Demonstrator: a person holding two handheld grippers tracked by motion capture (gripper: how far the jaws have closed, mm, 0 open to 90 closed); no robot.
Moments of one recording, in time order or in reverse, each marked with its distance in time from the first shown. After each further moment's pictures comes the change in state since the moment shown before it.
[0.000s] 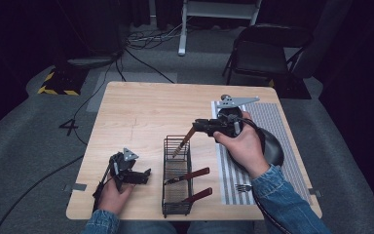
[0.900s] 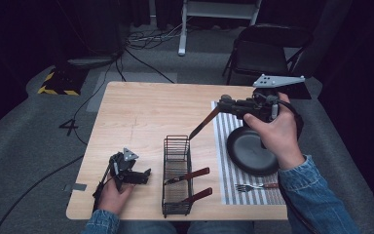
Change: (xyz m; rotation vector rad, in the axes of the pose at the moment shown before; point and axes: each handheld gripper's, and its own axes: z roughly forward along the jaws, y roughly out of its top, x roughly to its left) left arm 0.000 0.000 0.000 0.000 0.000 -0.001; right arm -0.005 0.041 -0.083 -0.097 -0.043 -0.023
